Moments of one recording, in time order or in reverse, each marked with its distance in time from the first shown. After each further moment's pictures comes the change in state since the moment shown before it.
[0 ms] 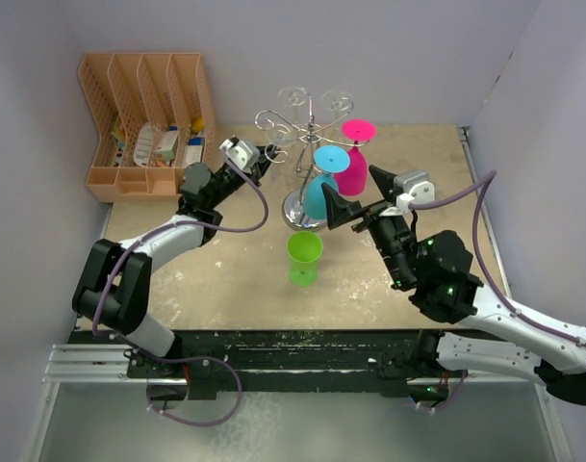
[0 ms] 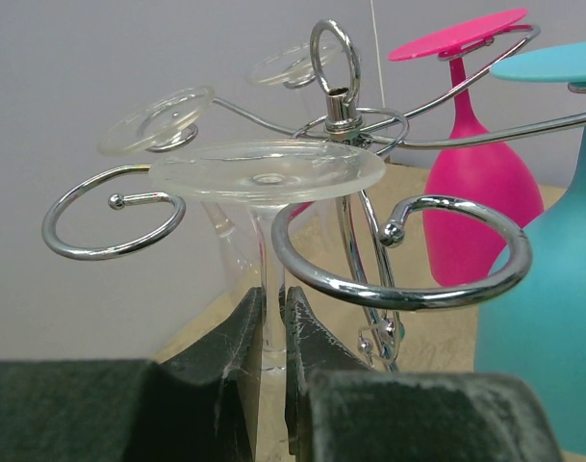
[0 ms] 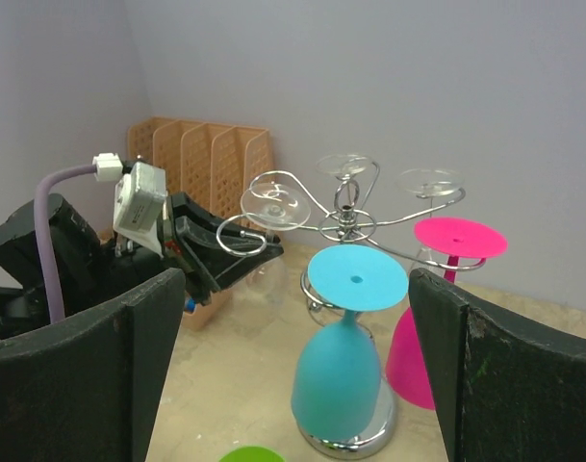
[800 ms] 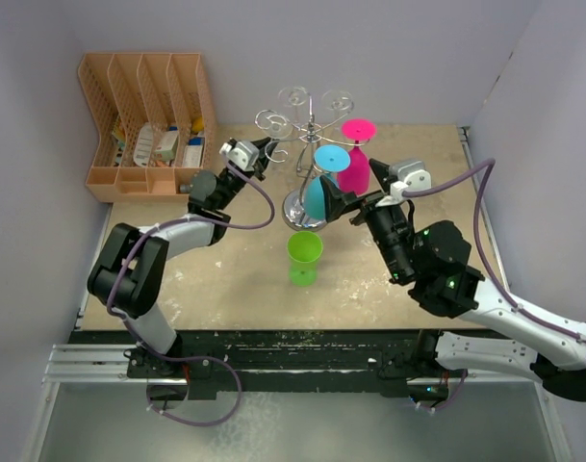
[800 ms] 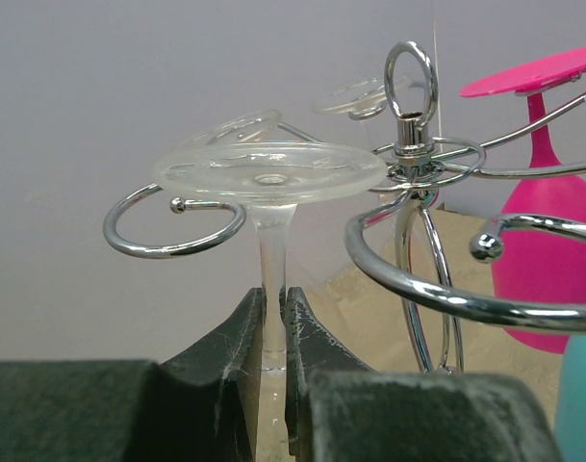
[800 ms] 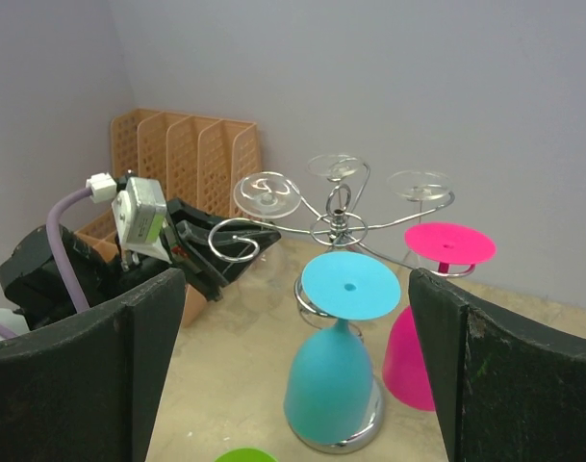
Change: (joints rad) left arm -0.024 0.134 -0.008 0.289 -0.162 -0.017; right arm 0.000 0.058 0.101 -0.092 0.032 -0.007
